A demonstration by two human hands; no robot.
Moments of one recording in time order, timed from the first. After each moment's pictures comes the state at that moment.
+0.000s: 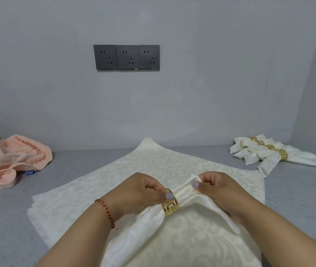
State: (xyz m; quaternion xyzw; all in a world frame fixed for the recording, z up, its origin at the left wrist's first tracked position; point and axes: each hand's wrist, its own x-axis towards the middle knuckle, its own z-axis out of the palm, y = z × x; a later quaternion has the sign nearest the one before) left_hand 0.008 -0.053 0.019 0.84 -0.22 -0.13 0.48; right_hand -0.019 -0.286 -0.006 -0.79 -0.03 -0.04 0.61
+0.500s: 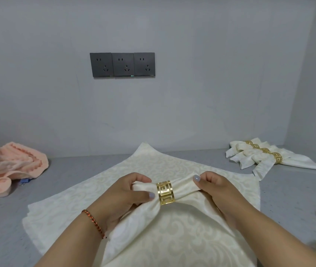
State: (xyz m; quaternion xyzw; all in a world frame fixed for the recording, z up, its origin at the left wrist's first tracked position) left_hand 0.015 -0.041 0.011 0.72 -0.13 -0.14 0.67; right_hand -0.019 -0.288 -0.006 -0.75 0.00 -0.10 0.65
